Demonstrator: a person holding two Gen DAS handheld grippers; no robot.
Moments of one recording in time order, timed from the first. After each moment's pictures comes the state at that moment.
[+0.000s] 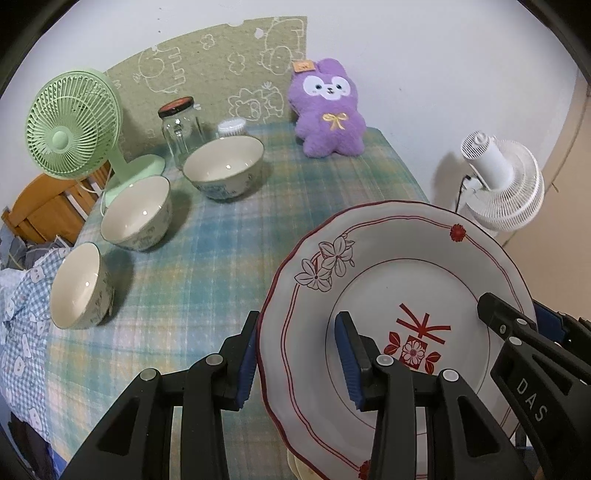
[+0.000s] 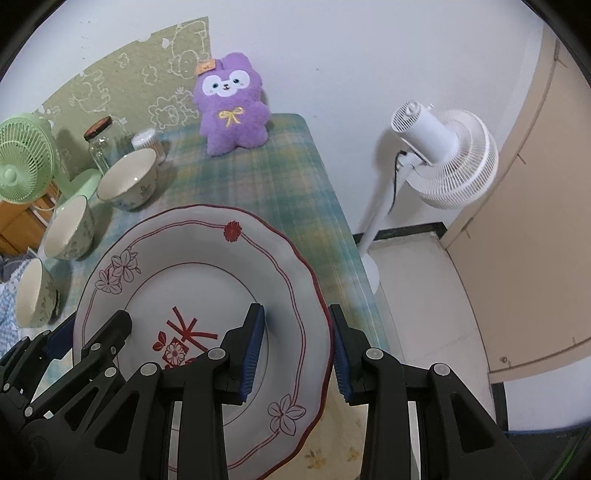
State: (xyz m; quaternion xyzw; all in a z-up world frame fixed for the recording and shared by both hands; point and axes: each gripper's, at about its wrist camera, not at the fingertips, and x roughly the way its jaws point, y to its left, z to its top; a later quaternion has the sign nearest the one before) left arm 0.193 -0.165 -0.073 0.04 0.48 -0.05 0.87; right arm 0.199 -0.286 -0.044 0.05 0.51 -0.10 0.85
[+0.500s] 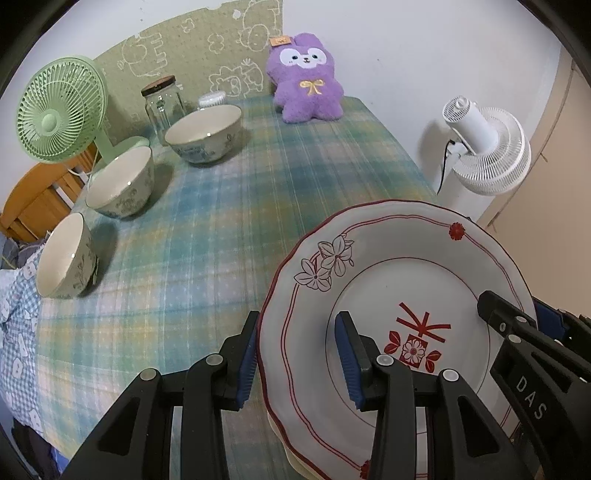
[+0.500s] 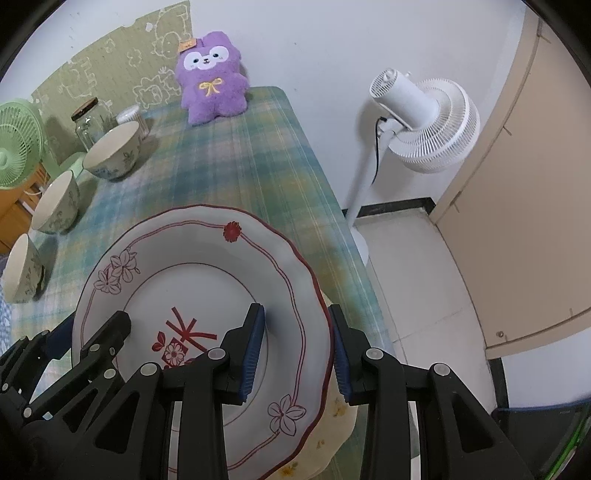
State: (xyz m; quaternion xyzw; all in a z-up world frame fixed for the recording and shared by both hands) left arm 0.158 -0.176 -0.103 0.06 0.50 -0.07 0.86; right arm 0.153 -0.294 -0.073 0.06 0.53 -0.12 0.84
